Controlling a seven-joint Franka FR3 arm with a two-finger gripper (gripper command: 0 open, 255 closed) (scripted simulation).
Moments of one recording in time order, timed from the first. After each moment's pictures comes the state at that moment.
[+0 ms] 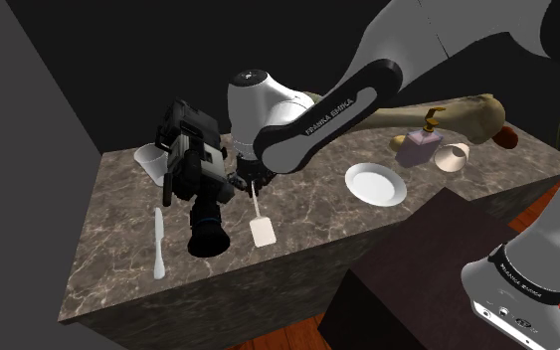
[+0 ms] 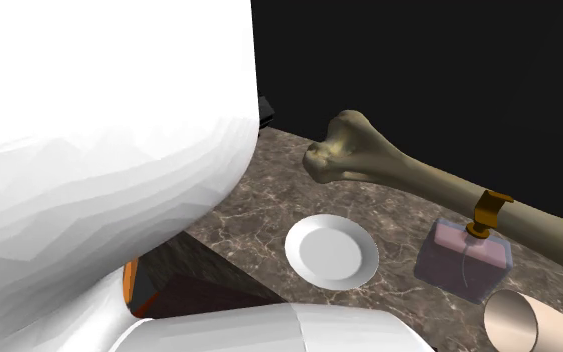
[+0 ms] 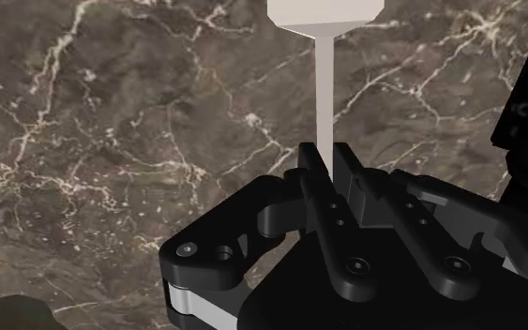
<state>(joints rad) 0.42 0.53 0.17 -1.86 -0.20 2.42 1.05</state>
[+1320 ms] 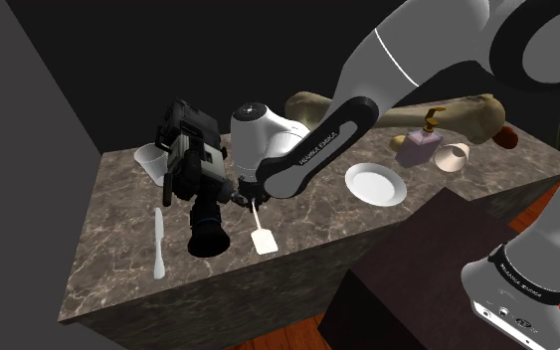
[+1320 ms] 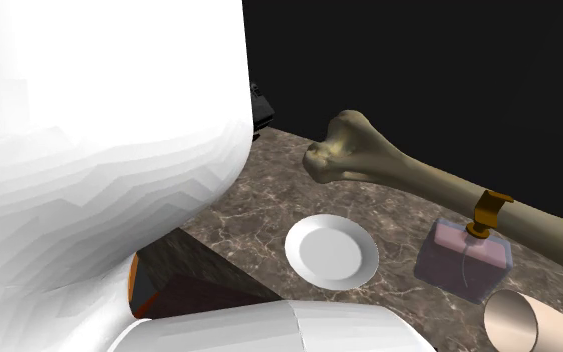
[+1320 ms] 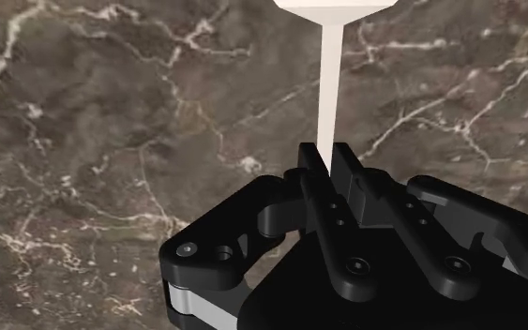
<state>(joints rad) 0.44 0.66 0.14 -1.85 -0.24 2.53 1.08</state>
